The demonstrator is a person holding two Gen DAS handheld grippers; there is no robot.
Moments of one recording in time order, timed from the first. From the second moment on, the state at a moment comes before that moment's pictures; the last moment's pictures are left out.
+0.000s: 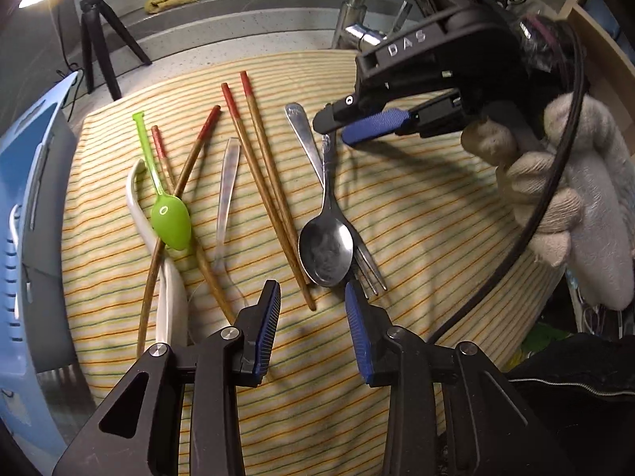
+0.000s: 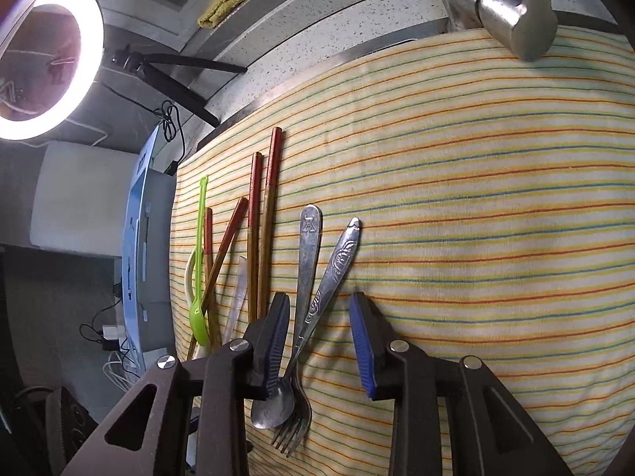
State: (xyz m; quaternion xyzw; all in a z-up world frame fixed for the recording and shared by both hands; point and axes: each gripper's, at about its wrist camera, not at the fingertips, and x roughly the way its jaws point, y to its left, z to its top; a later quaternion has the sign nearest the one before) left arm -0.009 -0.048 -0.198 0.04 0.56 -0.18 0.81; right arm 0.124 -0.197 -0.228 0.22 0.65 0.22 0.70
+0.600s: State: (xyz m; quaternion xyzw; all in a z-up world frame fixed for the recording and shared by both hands) left arm -0.001 -0.060 -0.209 0.06 0.56 -0.19 0.81; right arm 0.119 -0.181 -0.231 0.21 0.66 0.21 0.69
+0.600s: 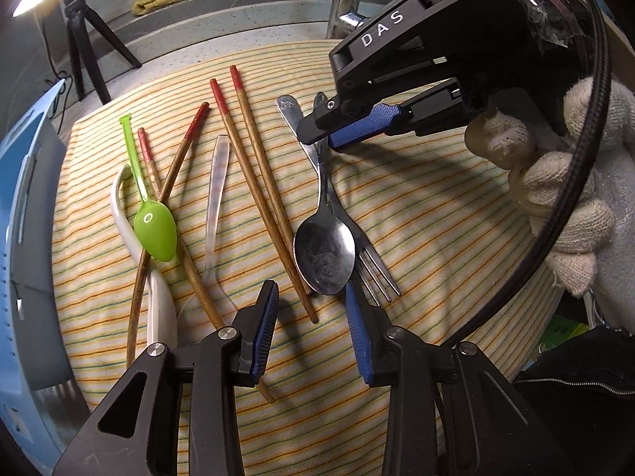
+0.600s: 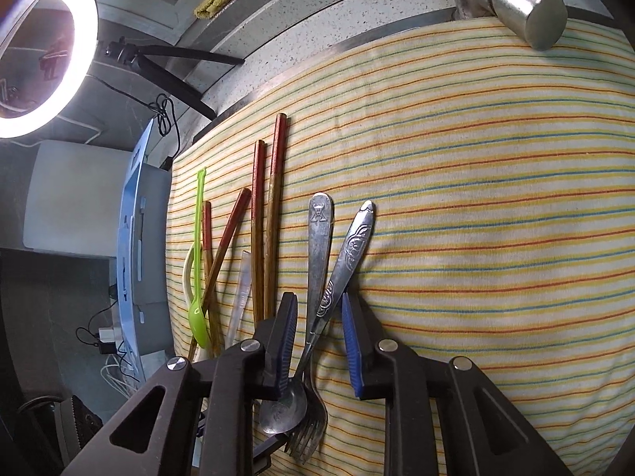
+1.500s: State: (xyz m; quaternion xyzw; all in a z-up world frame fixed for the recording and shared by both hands) left arm -0.015 -0.045 -0.182 0.02 0.52 -0.20 0.83; right arm 0.119 -0.184 -0.214 0.25 0.64 0.21 0.69
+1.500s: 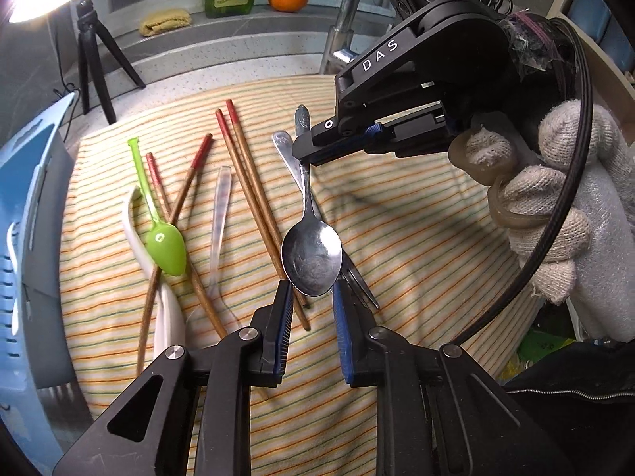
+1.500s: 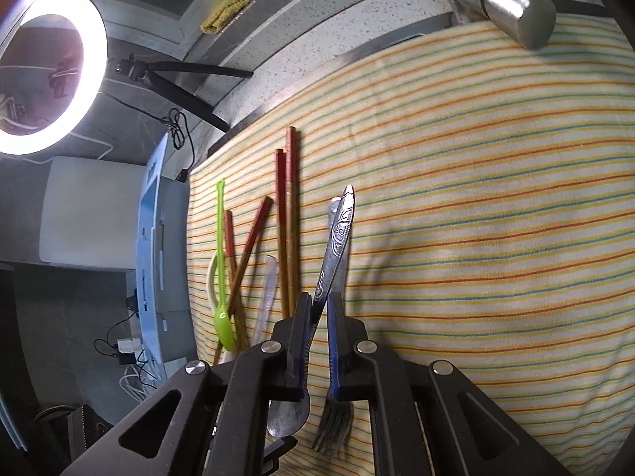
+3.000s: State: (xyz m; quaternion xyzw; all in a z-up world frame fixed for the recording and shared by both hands) left arm -0.021 0.159 -0.148 -0.02 0.48 -0.10 0.87; right arm 0.136 0.093 -0.158 0.17 0.63 0.33 0.68
